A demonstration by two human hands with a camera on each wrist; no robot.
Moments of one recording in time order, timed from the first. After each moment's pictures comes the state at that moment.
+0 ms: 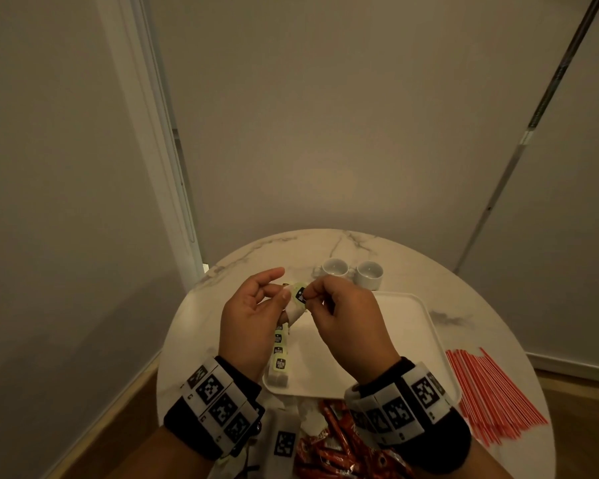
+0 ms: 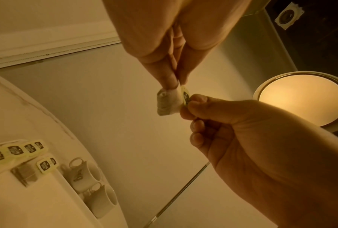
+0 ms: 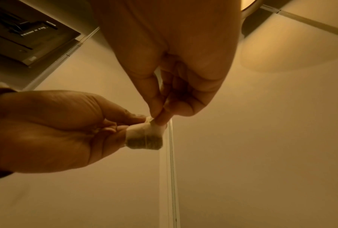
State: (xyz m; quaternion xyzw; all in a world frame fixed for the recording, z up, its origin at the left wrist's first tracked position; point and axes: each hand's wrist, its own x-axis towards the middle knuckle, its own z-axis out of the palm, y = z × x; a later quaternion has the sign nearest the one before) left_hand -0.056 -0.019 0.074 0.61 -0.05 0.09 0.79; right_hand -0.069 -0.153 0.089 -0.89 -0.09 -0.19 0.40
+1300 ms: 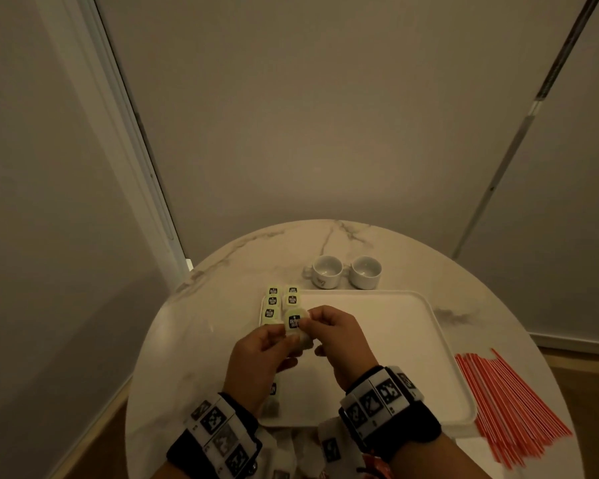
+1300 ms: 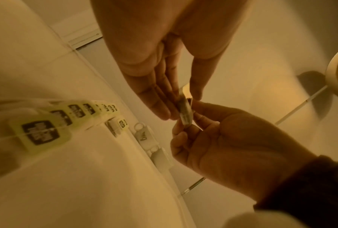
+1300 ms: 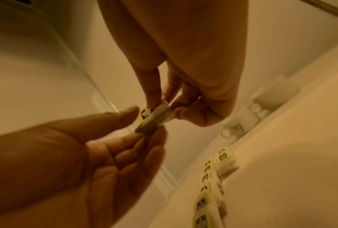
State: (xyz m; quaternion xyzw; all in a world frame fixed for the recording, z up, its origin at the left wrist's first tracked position) left_hand 0.006 -0.033 -0.017 0.68 0.01 -0.09 0.73; right_hand 0.007 -0.169 0.005 -0.69 0.13 0.03 0.71
